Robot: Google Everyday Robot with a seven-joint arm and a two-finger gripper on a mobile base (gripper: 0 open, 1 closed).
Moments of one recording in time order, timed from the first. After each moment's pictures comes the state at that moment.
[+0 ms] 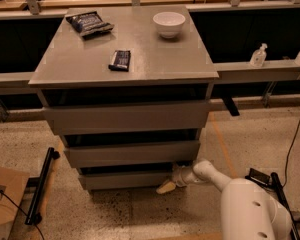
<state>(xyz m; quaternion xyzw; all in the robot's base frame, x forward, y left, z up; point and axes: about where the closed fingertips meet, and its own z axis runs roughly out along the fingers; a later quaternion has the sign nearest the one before) 0.672 -0.086 0.187 -0.47 0.79 0.25 0.30</state>
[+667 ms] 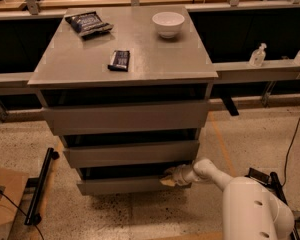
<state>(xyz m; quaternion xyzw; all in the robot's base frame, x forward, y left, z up) 0.672 -0.086 0.196 -0.47 0.79 0.25 0.30</state>
